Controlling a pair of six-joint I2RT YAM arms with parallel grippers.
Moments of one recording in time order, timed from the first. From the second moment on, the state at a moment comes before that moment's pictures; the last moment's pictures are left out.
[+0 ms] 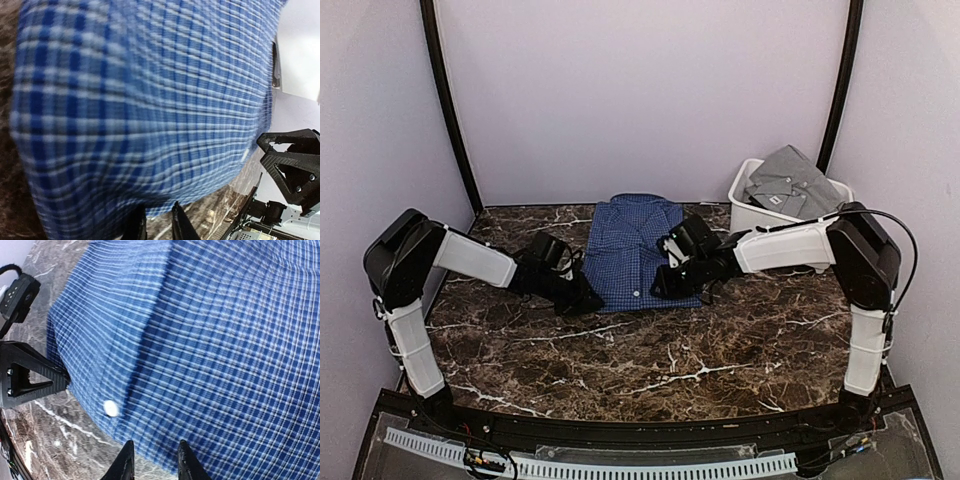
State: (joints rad) left arm -0.53 1.85 0.95 0.02 0.51 -0.87; right arm 0.79 1.96 1.30 -0.23 -0.18 0.50
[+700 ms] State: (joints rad) left arm -0.50 1.75 0.86 -0.04 0.45 -0.84; right arm 0.70 1.77 1.04 -0.16 -0.18 0.58
